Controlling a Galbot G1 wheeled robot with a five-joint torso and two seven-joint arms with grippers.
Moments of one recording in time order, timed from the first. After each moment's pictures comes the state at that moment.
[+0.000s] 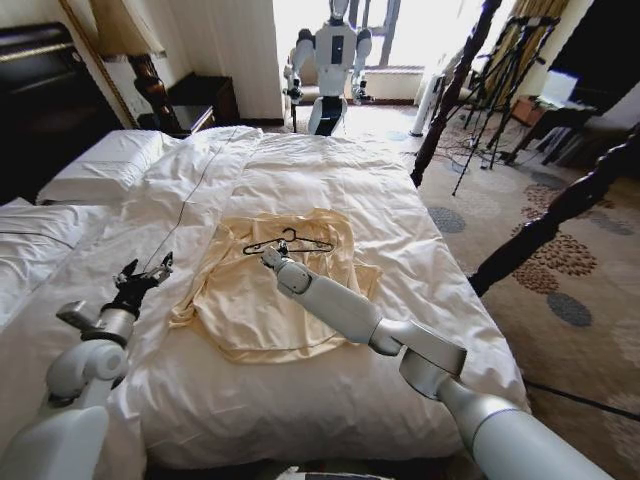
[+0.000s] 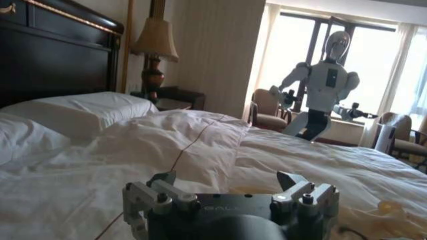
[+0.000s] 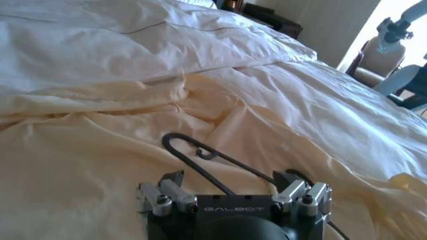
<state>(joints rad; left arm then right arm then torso) 1.35 -1.04 -1.01 -1.99 -0.82 0.21 -0.02 -0.11 1.59 -0.63 1.08 0.51 -0.47 0.30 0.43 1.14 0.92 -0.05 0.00</state>
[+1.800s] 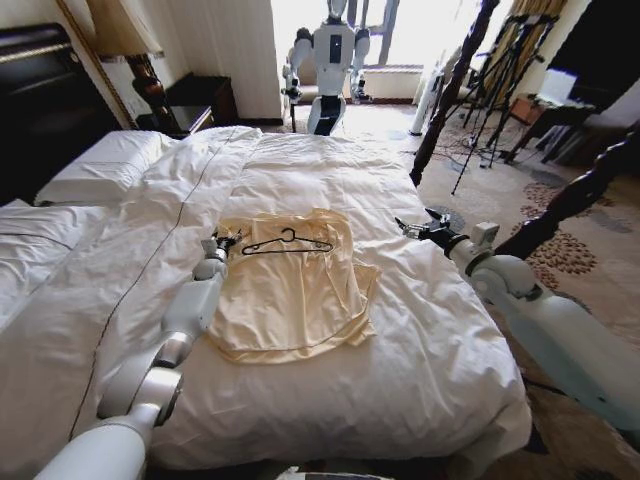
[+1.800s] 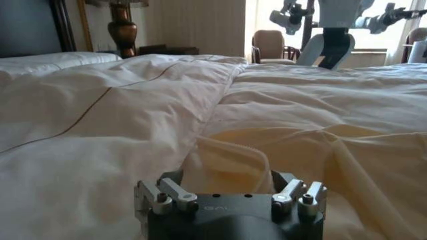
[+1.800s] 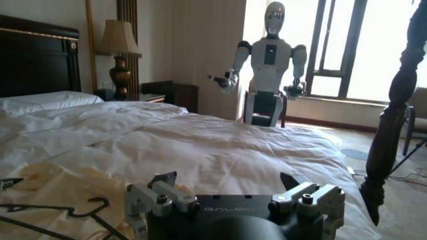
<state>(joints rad) 0.29 -1.16 -0.27 -0.71 -0.48 -0.05 -0.03 -0.57 0.65 0.11 1.78 0.90 -0.23 0.03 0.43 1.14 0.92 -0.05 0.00</state>
